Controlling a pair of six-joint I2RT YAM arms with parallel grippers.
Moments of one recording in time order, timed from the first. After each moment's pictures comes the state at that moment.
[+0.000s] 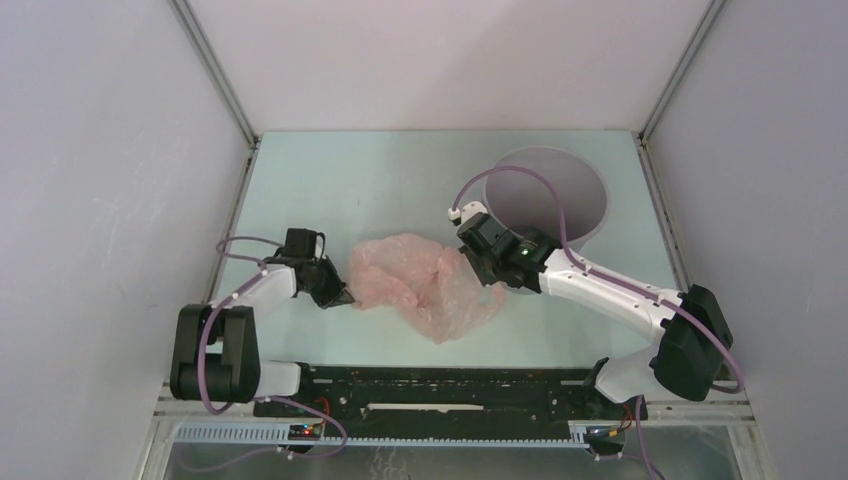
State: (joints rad) left arm -0.05 1.35 0.60 -0.45 0.28 -0.66; right arm 0.87 1.42 1.11 -0.66 0.34 0.20
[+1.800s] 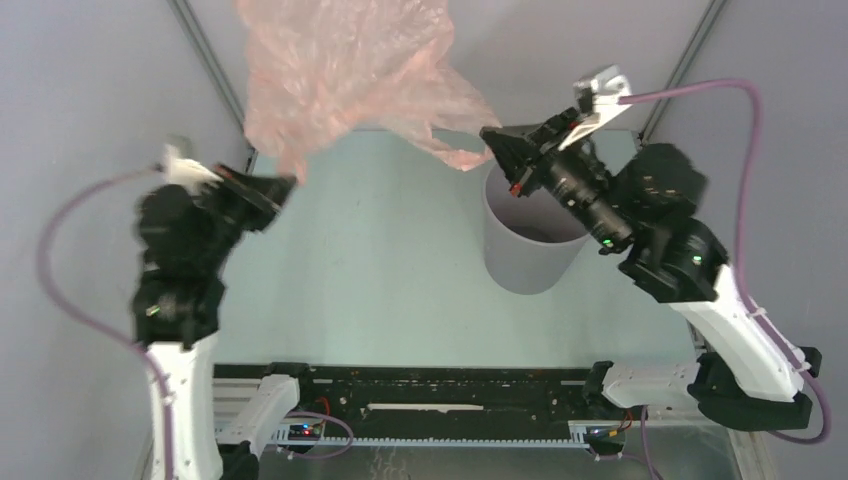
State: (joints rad) left arm -0.02 0.91 1.62 -0.78 0.22 -0.82; right arm 1.01 1.25 1.88 -0.44 0.29 0.09
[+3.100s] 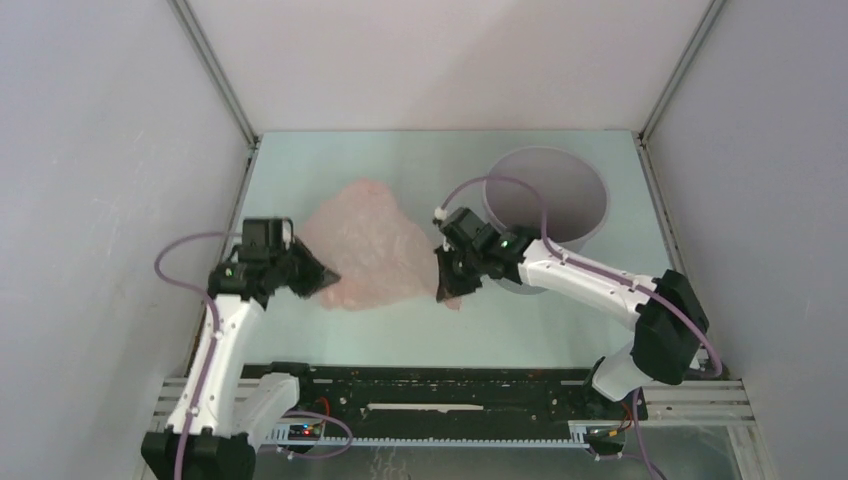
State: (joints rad) left arm -0.04 0.85 0.82 -0.95 0.26 -0.83; right arm 0.89 1.53 1.18 -0.64 -0.16 0.63
